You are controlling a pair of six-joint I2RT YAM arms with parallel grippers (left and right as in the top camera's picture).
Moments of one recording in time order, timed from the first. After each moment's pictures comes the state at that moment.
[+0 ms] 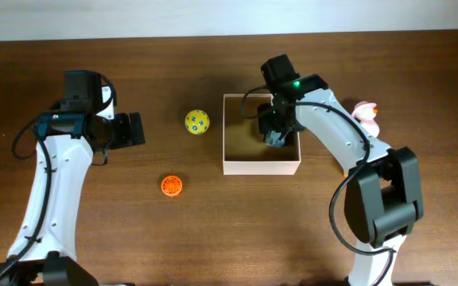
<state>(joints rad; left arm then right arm) 0.05 1.56 1.35 -0.96 -0.01 -0.11 0.36 2.03 1.64 -0.93 0.04 0.31</state>
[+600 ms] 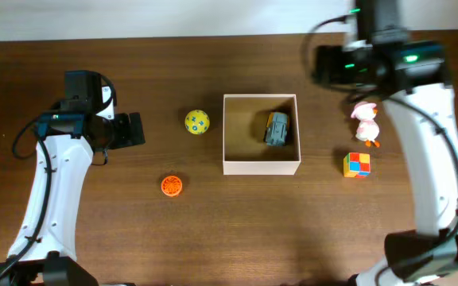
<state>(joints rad) 0.05 1.56 1.35 -0.96 -0.01 -0.11 0.10 1.77 2.00 -1.19 0.11 0.17</state>
